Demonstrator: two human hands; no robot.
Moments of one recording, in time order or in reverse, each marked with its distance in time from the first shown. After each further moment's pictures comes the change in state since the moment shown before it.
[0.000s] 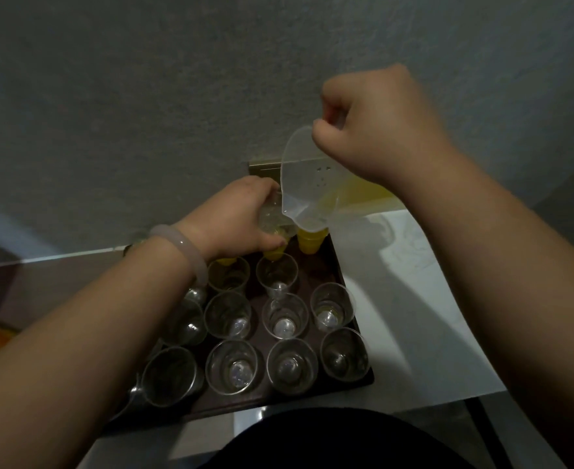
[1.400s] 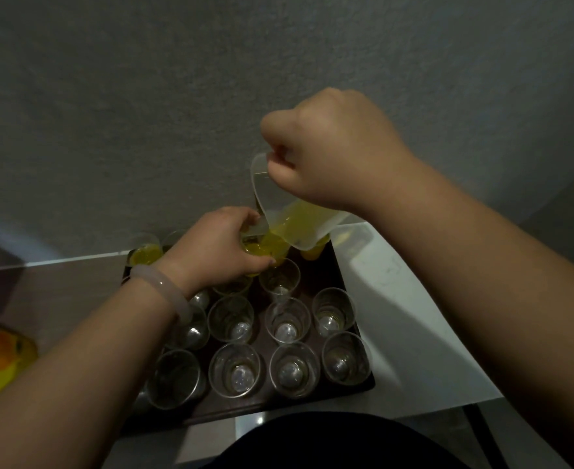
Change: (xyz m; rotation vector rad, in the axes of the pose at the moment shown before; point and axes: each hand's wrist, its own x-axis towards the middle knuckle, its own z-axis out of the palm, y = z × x) left_hand -0.036 -0.011 0.010 -0.107 0.087 -0.161; right_hand 0.000 -0.041 0.002 -0.265 -0.038 -0.373
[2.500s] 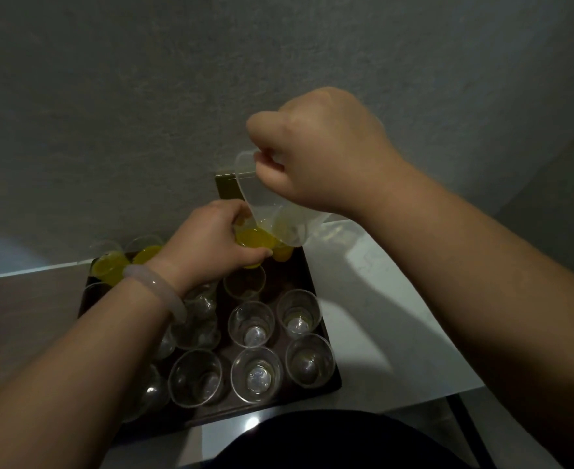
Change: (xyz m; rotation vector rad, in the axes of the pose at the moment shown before) left_hand 0.017 0.047 0.012 -0.028 0.037 0.009; right_hand -0.027 0.036 0.005 0.078 0.222 -0.084
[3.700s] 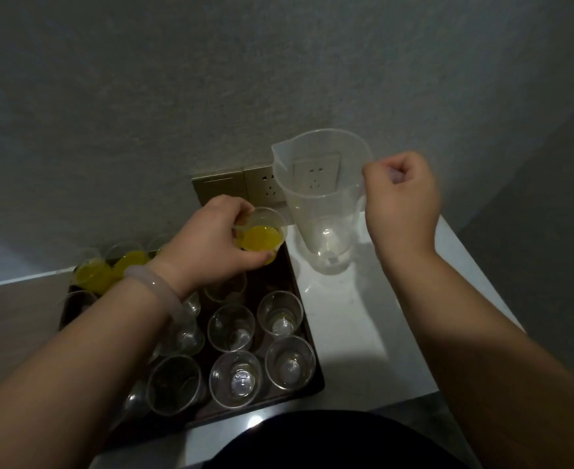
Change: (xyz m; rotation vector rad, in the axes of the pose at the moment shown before) left_hand 0.015 0.021 0.017 -0.033 -0.028 0.079; right_hand -0.108 0.028 0.015 0.580 0.463 1.291
